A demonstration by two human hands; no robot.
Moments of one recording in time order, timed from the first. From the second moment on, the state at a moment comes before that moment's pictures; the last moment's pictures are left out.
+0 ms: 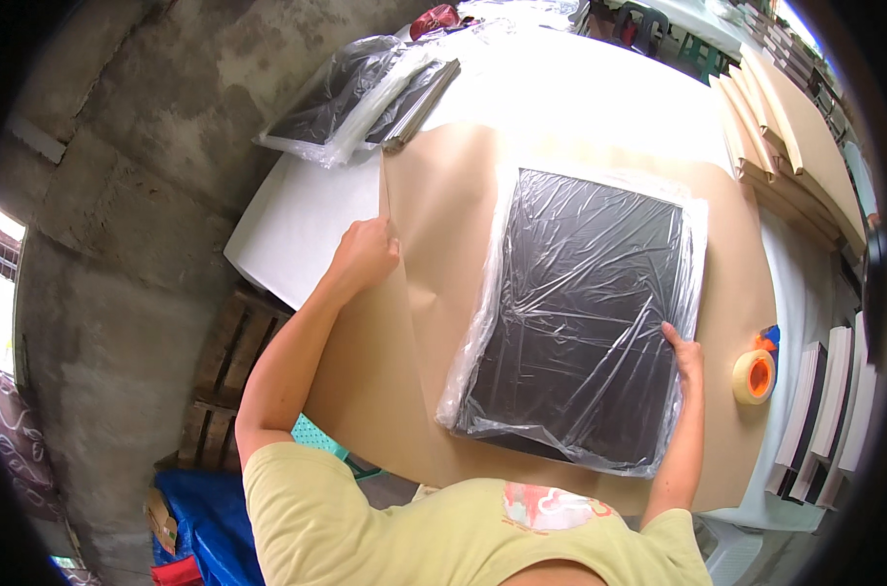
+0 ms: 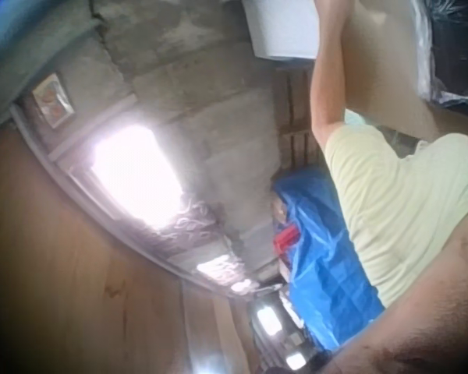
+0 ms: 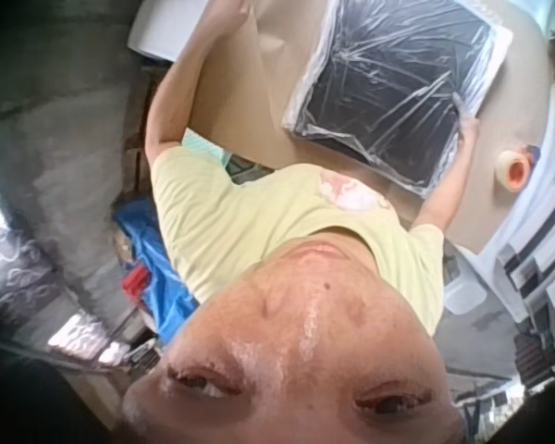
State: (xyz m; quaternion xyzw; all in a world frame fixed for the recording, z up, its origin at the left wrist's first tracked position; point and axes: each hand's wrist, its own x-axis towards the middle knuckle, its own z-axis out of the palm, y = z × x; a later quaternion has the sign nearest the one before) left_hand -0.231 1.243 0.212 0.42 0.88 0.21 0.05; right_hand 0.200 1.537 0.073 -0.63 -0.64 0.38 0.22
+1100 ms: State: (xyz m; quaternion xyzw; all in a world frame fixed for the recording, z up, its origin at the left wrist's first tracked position) left_hand -0.253 1.159 0.302 0.31 0.93 0.18 -0.10; right_hand 0.202 1.544 0.081 -0.63 -0.61 0.44 0.19
